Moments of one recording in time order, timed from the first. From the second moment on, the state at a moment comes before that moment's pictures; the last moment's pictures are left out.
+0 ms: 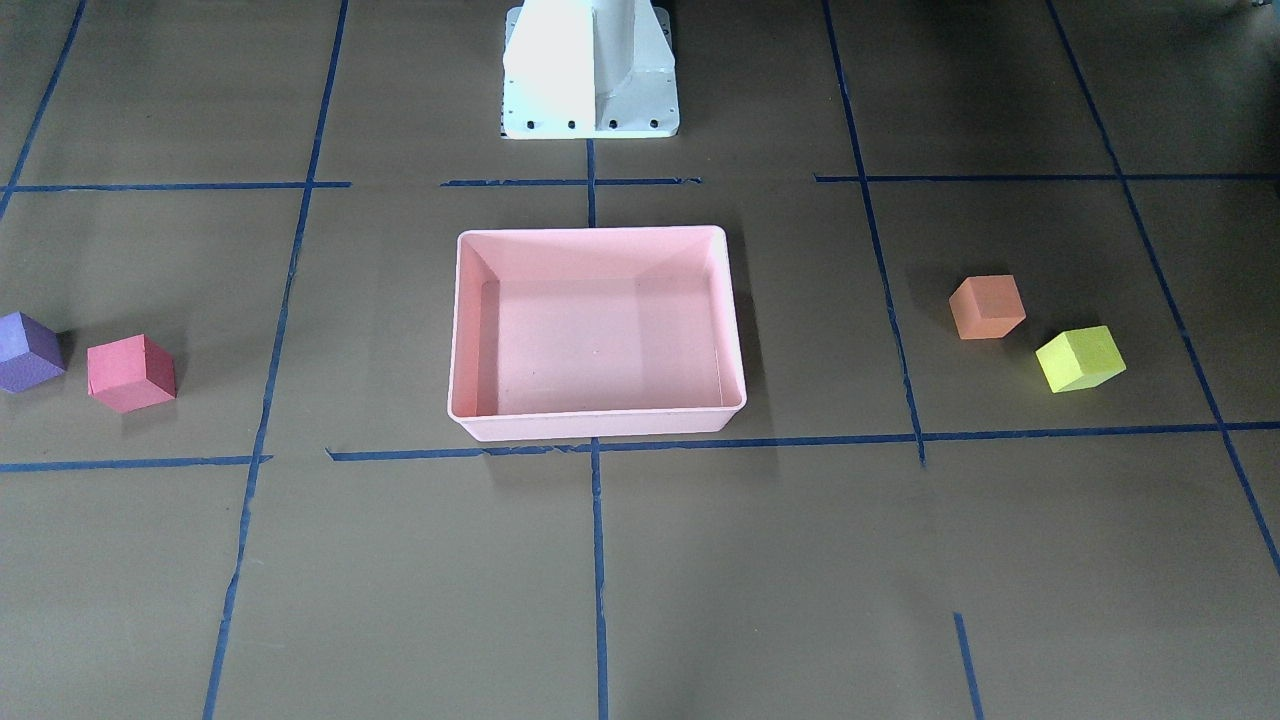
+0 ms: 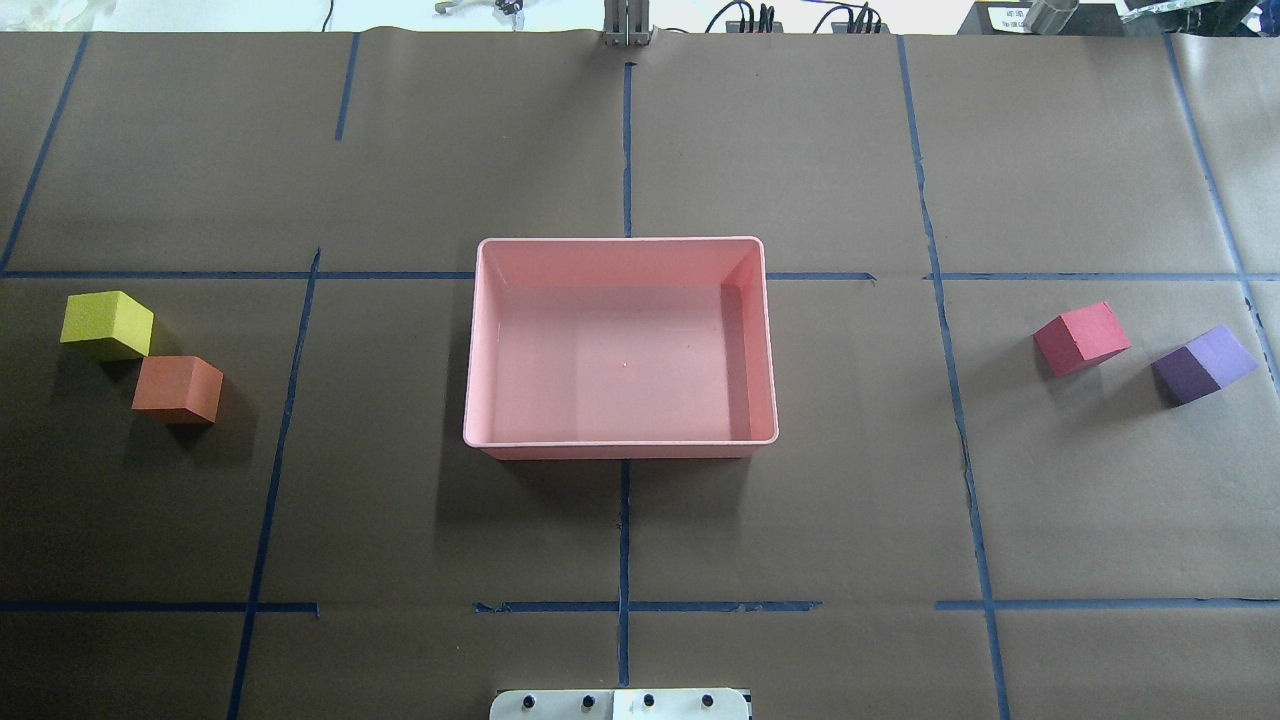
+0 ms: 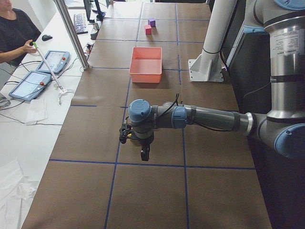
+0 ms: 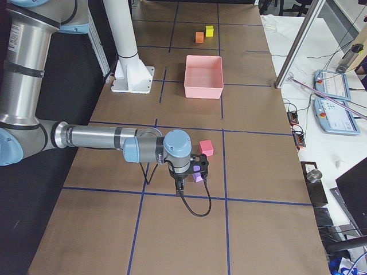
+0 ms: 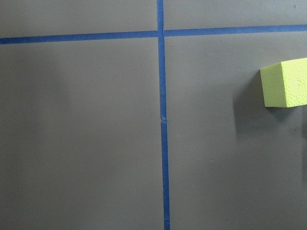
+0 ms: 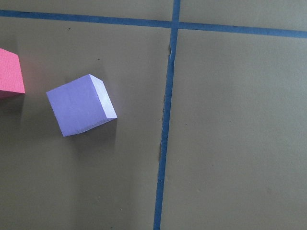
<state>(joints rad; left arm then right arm) -1.52 -1.42 -1.85 -1.43 -2.34 0.02 1.54 -1.85 1.84 -1.50 2.36 -0.02</state>
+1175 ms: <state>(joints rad) -1.51 -1.38 -1.85 -1.48 -2.34 0.06 1.54 -1.91 1.84 -1.42 2.40 -0.02</state>
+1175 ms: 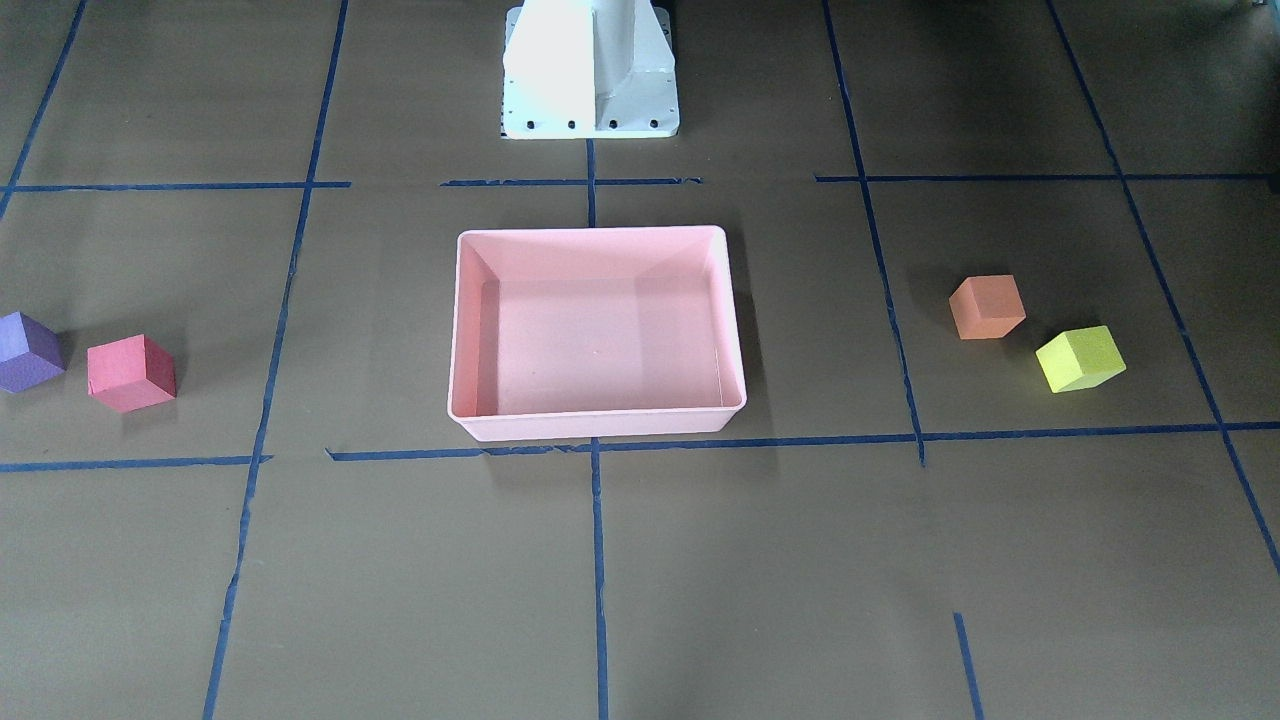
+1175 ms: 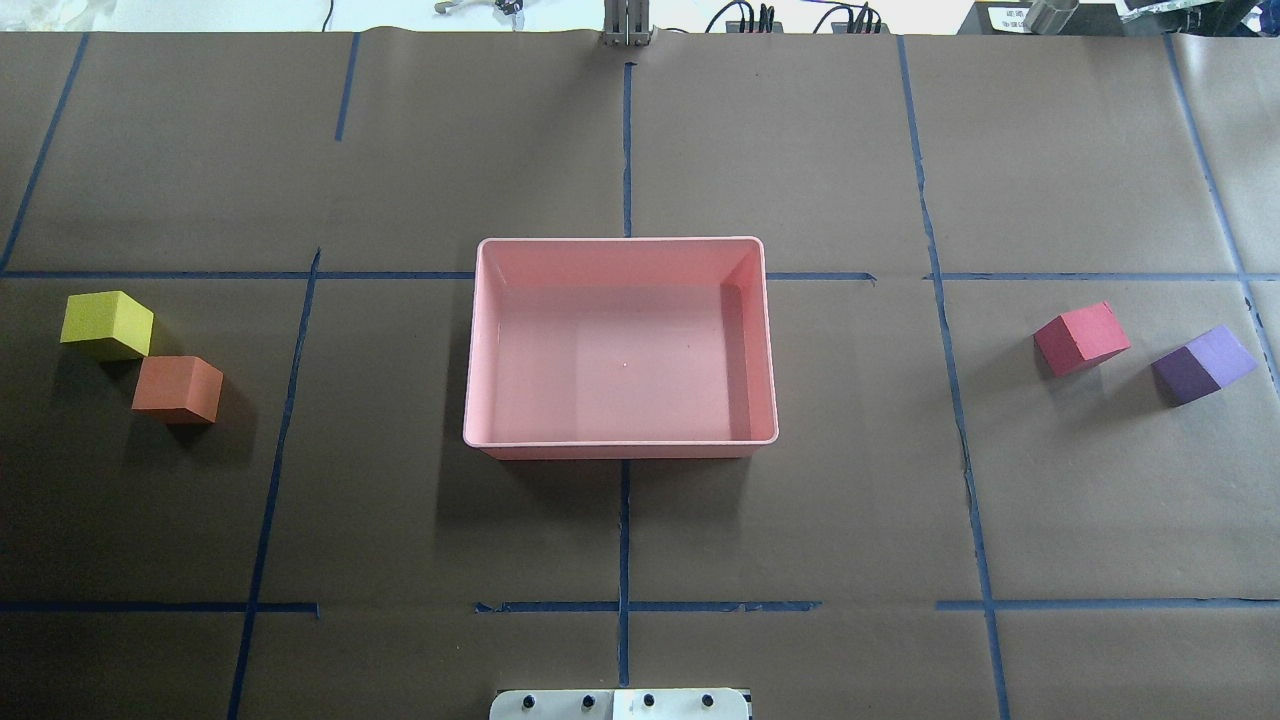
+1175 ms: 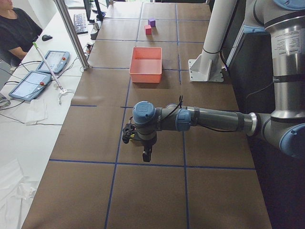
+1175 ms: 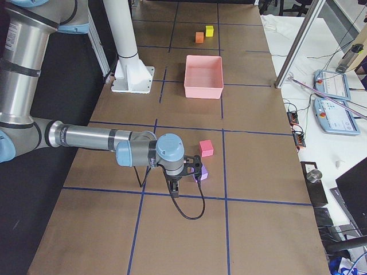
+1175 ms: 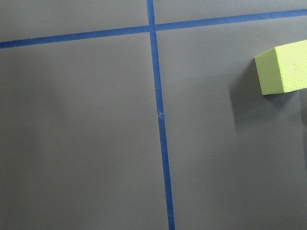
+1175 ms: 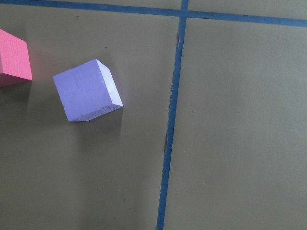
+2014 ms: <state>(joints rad) -1.51 -1.38 -1.85 -1.48 -2.34 0.07 1.43 -1.86 1.83 -1.37 2.41 0.03</state>
